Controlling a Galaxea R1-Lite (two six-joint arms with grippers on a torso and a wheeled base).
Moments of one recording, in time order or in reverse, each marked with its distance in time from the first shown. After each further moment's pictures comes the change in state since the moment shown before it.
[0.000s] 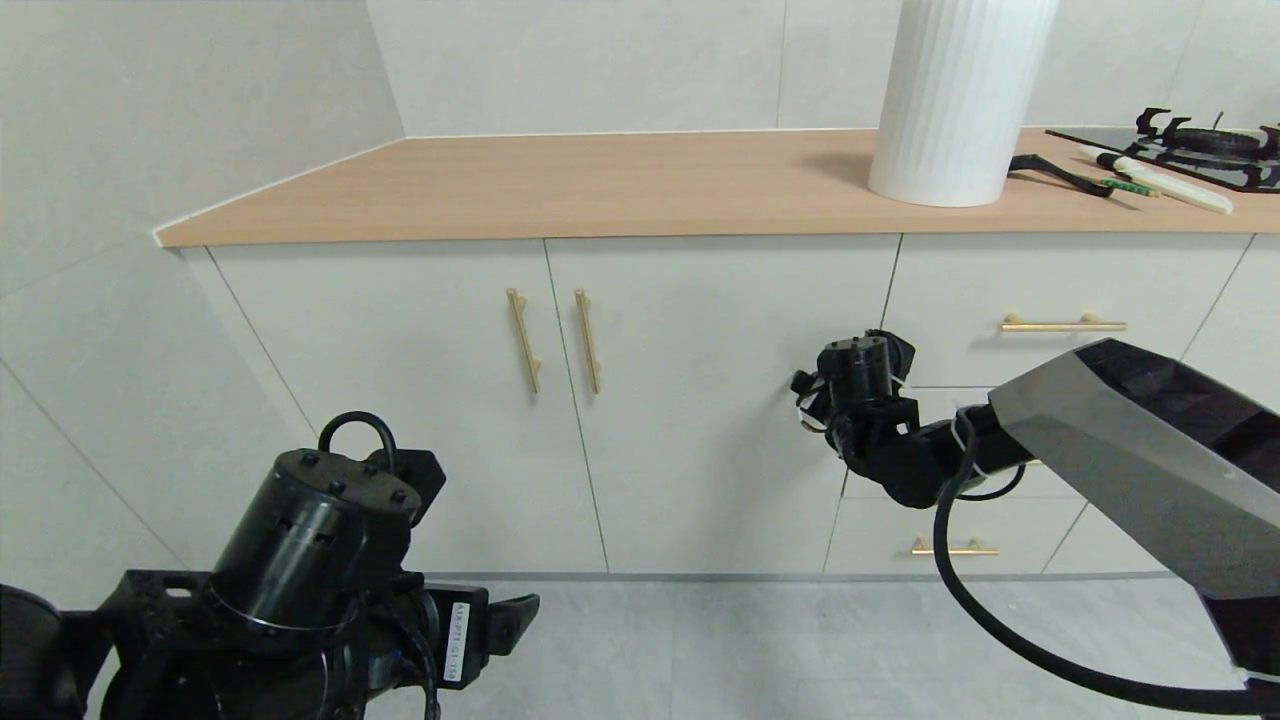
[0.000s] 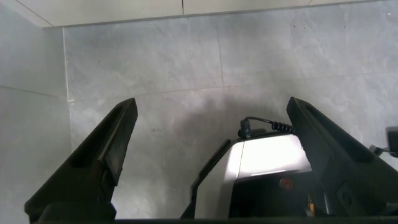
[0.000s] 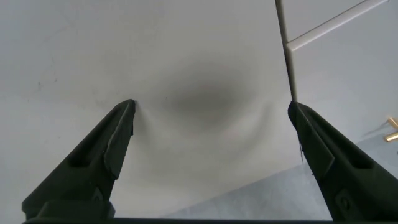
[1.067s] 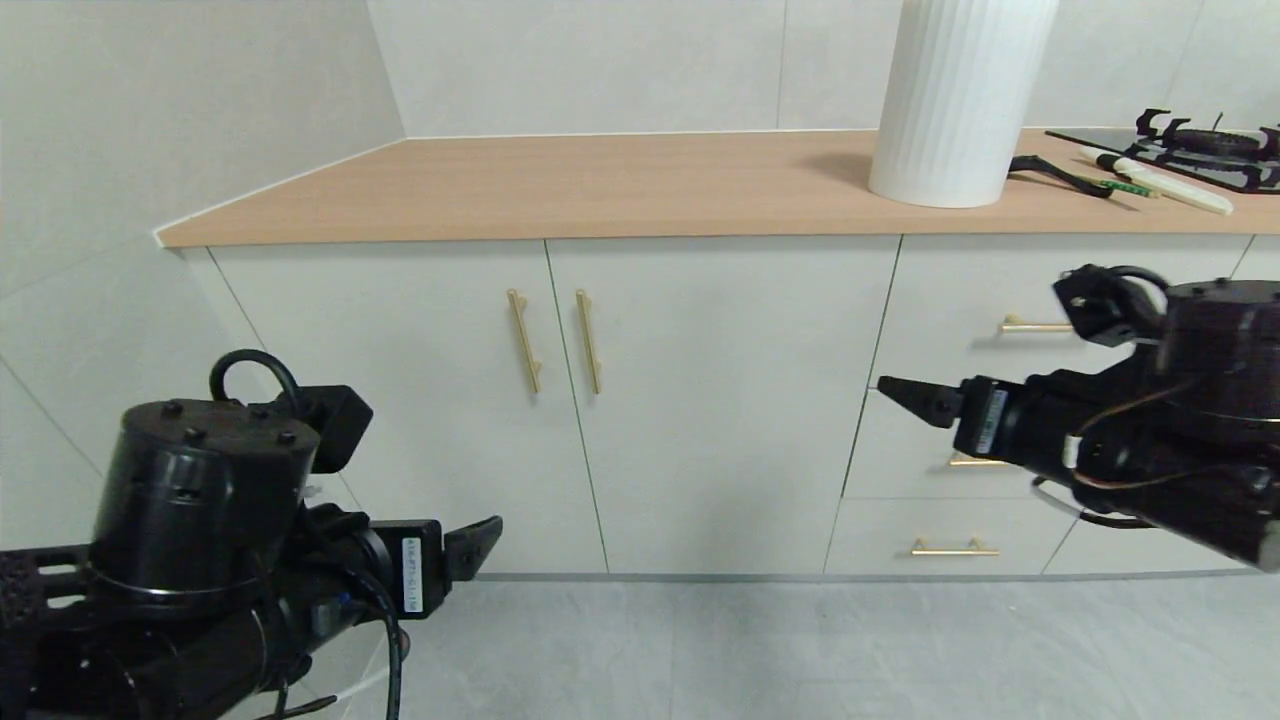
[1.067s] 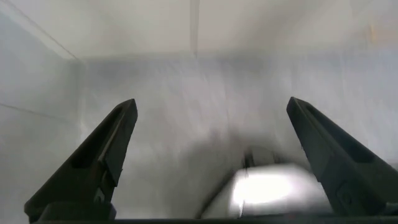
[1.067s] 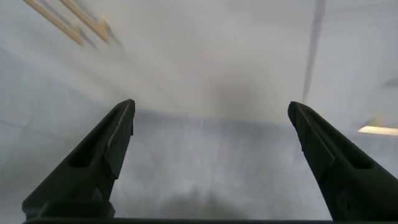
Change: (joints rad) left arm 0.050 -0.099 -0.007 -0.111 0.105 0.053; right arm 0.062 -0.901 0.785 0.008 0.393 -0.340
